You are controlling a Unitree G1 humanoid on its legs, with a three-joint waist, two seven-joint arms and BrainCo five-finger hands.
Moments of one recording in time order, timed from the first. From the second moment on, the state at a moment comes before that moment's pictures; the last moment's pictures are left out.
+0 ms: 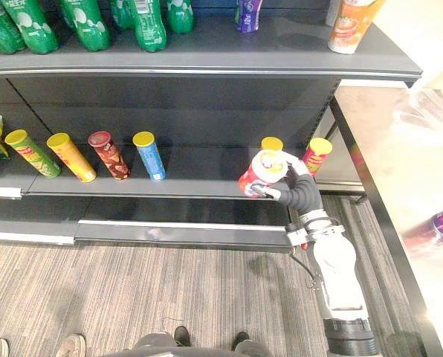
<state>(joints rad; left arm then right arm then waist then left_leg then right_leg) 0.32 0.08 0.15 0.93 -0.31 -0.03 0.15 -0.04 -0.33 -0.05 -0.19 0.19 -0.20 0.23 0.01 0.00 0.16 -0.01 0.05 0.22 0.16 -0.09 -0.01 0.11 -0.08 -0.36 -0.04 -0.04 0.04</state>
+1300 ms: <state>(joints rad) 0.31 0.12 0.11 0.94 -0.22 0.00 0.10 -0.49 -0.44 0.04 0.02 0.21 -0.05 0.18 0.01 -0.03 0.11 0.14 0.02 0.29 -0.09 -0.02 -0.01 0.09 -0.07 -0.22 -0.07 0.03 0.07</state>
